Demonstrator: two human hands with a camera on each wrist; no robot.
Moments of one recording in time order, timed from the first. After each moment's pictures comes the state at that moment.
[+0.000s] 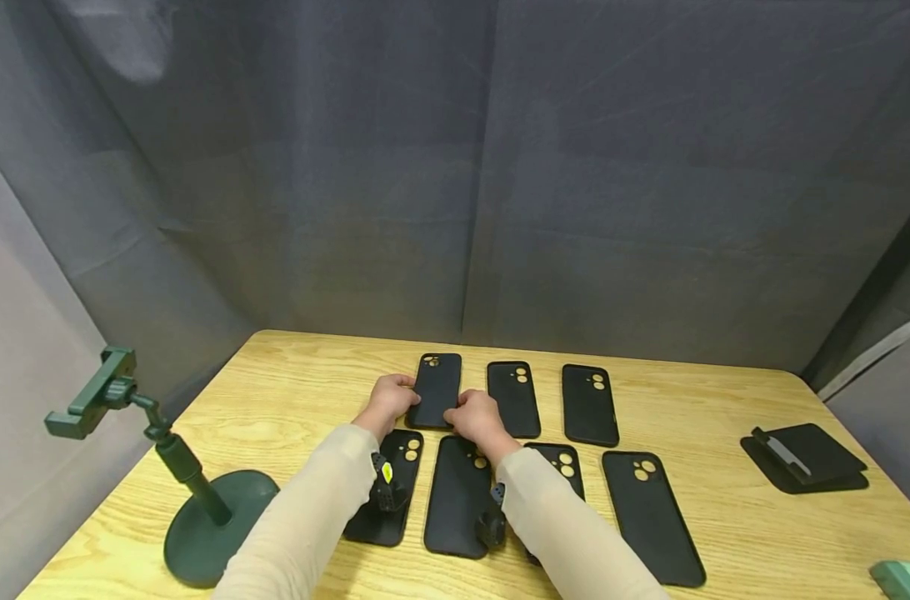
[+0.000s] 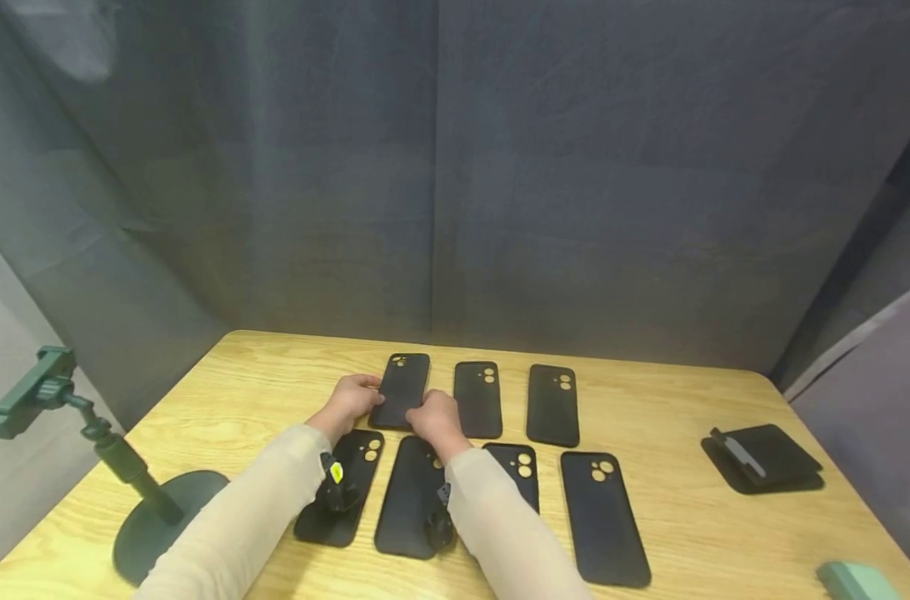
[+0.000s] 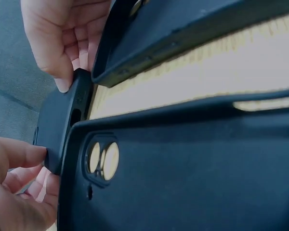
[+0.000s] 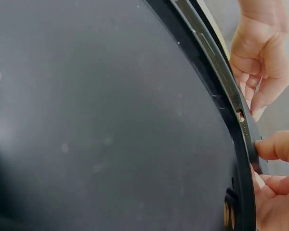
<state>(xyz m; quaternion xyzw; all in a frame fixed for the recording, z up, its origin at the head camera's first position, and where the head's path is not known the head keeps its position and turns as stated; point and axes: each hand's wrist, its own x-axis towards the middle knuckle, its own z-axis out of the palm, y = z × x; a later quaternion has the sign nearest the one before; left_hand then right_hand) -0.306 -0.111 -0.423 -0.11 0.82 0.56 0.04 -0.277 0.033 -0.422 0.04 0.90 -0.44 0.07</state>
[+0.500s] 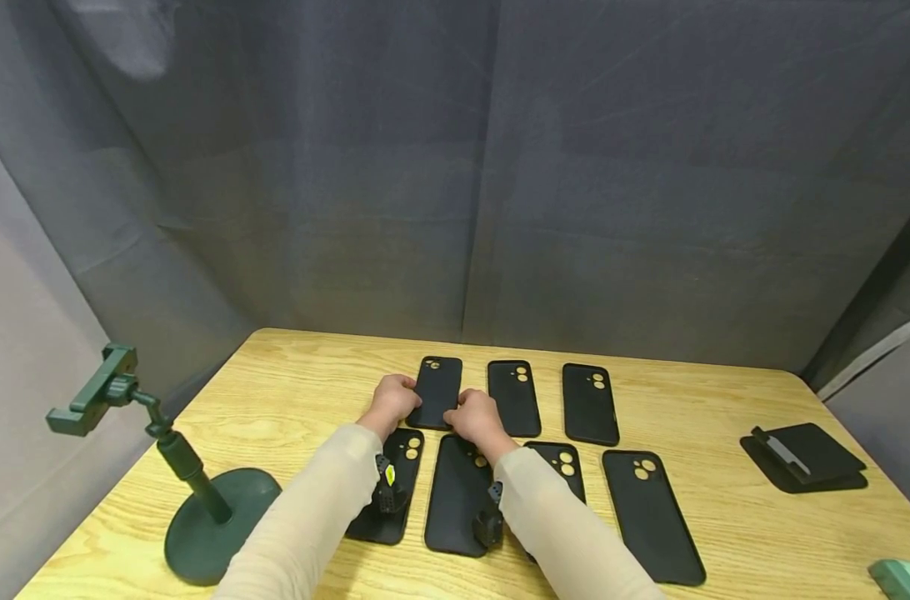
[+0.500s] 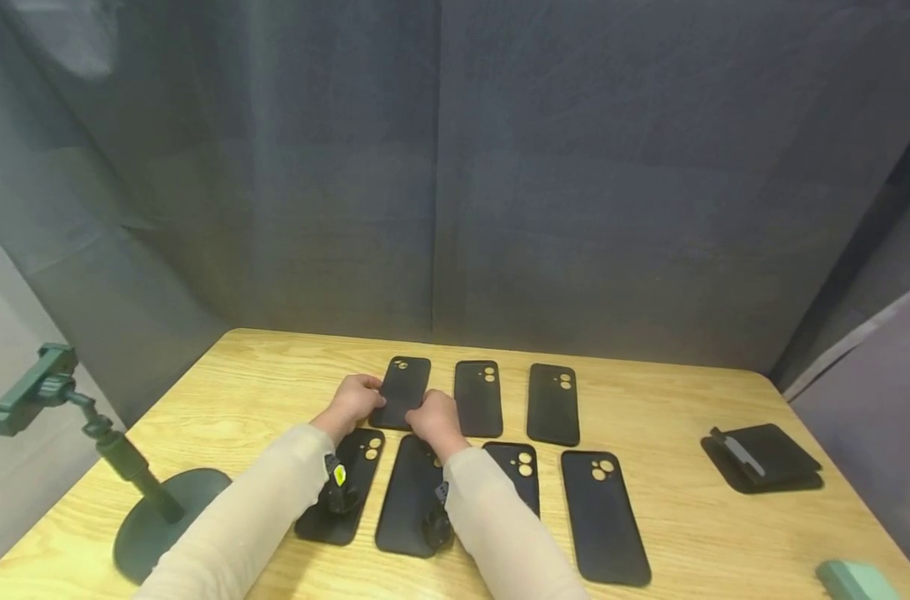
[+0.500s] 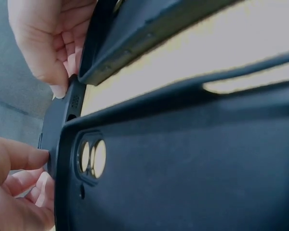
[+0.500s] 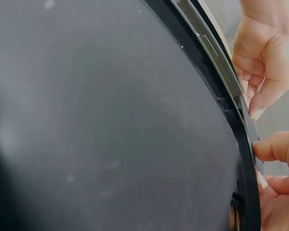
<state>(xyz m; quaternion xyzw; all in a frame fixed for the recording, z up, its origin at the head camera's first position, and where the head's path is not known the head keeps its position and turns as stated) -0.302 -0.108 -0.422 -0.10 0.86 0.50 0.02 -0.277 0.032 -0.423 0.03 0.92 -0.39 0.06</state>
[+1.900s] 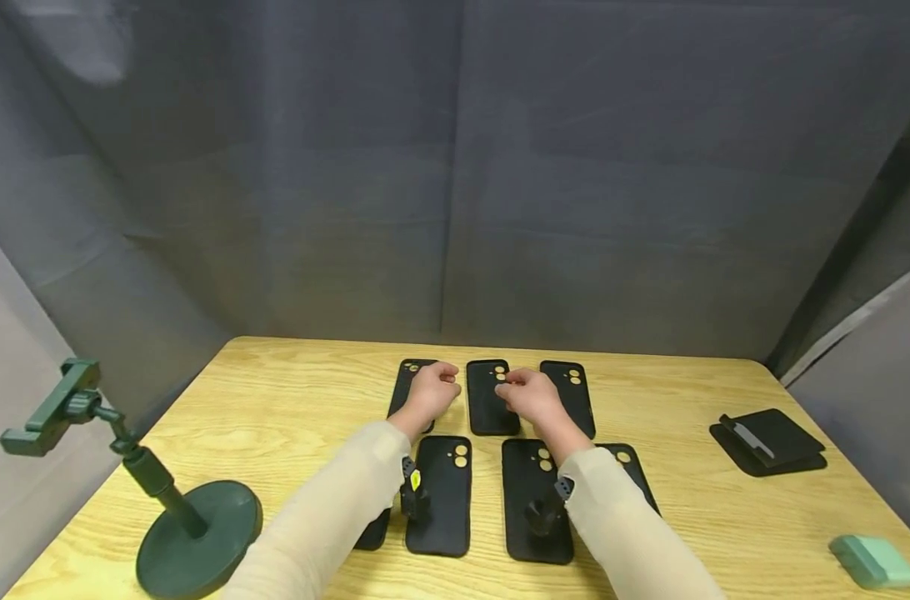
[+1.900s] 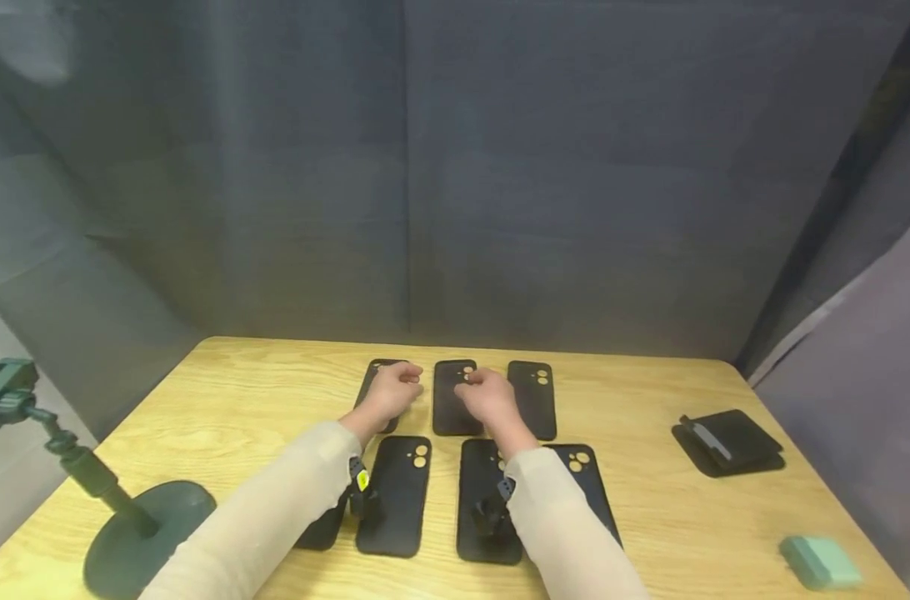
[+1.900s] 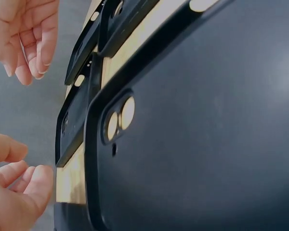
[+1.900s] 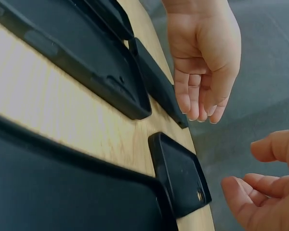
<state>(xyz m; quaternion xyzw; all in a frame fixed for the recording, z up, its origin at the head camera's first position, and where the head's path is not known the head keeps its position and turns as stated) -0.296 -0.039 -0.402 0.05 0.86 0.50 0.01 -0.260 0.125 -0.380 0.07 0.86 -0.51 0.04</state>
